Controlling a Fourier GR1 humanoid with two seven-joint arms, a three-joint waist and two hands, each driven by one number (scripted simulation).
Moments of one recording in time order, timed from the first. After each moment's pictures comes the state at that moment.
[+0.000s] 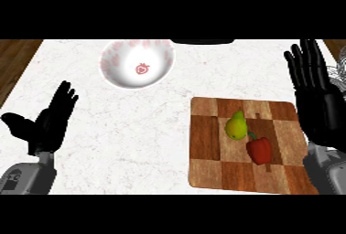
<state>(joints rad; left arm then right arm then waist) -0.17 0.35 -0.04 -1.33 0.34 0.14 -0.03 -0.28 -0.37 0.13 -1.71 -0.25 -0.21 -0.15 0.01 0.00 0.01</state>
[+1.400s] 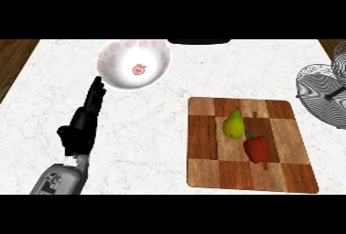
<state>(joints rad) -0.18 0.24 -0.24 -1.49 0.08 0.35 -0.01 -0.23 -0.89 -0.28 -1.41 -0.69 0.98 -0.05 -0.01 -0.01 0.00</state>
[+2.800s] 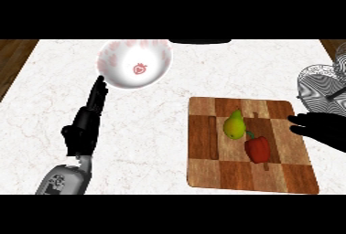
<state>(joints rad) -0.18 0.18 -0.21 -1.53 -0.01 0.32 0.04 -0.16 -0.77 -0.11 -2.10 0.09 0.99 0.11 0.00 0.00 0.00</state>
